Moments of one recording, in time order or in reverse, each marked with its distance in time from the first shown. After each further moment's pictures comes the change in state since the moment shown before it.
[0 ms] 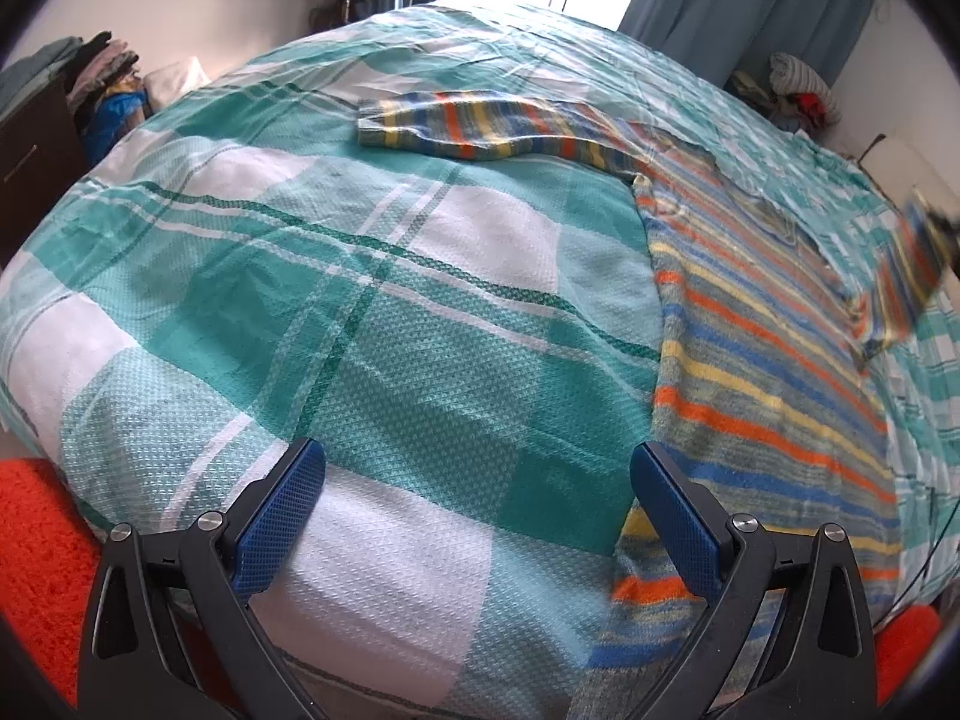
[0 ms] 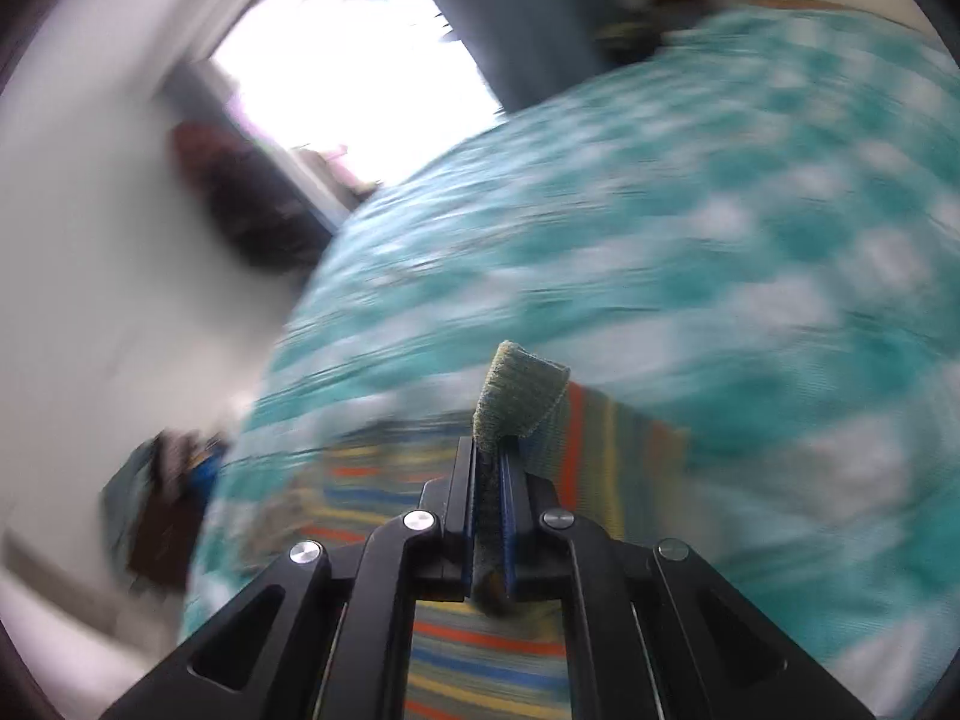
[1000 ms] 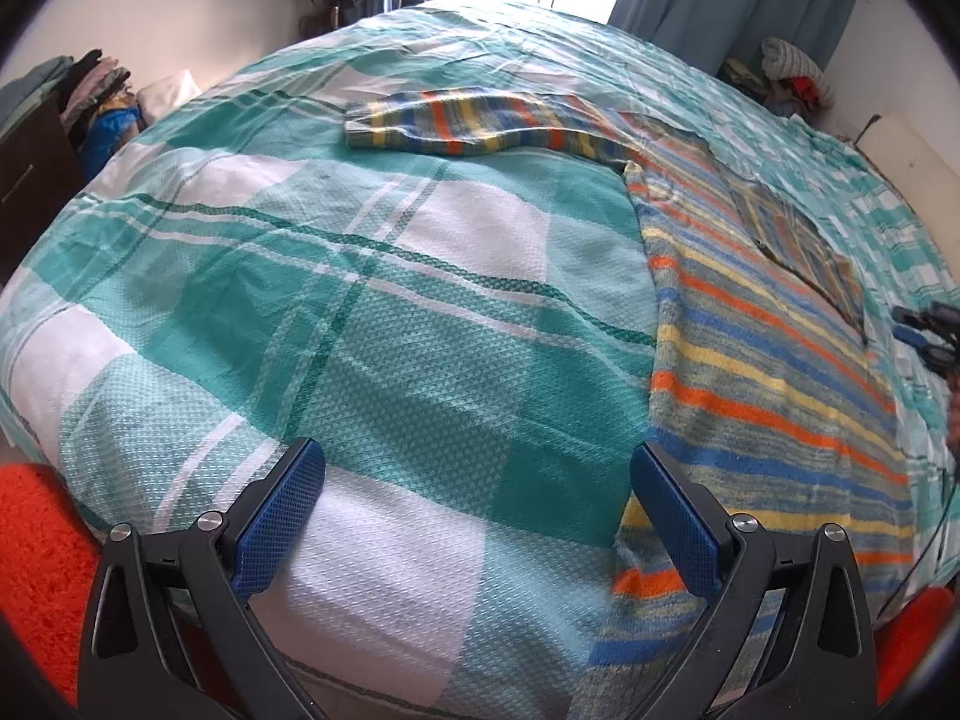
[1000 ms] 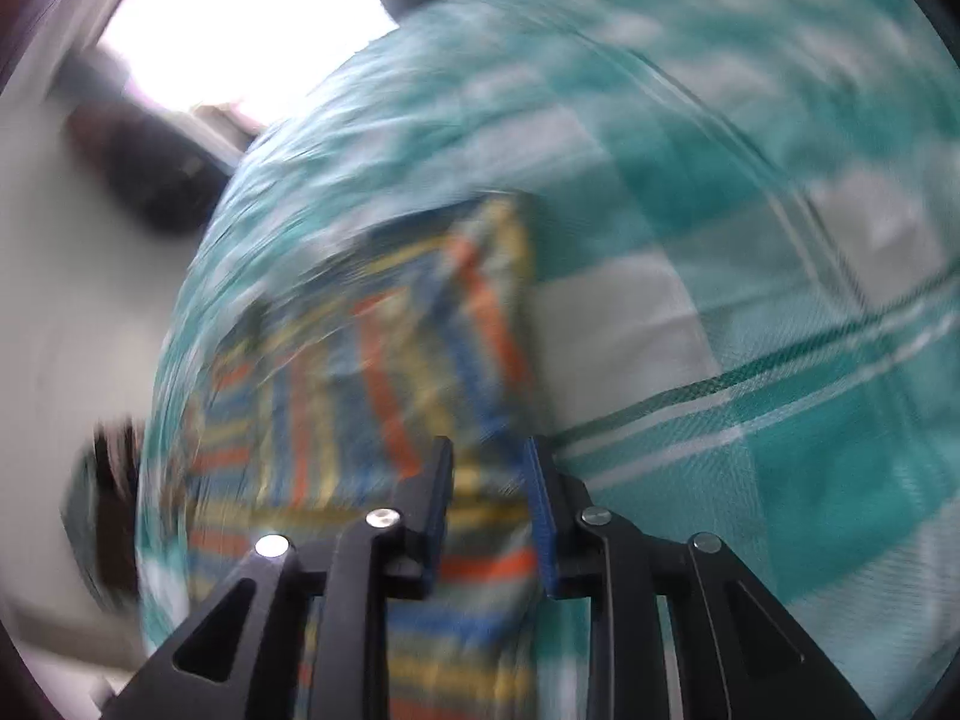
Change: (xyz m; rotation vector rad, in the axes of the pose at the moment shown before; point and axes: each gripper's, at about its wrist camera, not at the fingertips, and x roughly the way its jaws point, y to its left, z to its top) left arm 0.003 -0.008 -0.004 0.048 0.000 0.015; right arm 0.044 -0.058 -0.109 0.048 0.168 -0.305
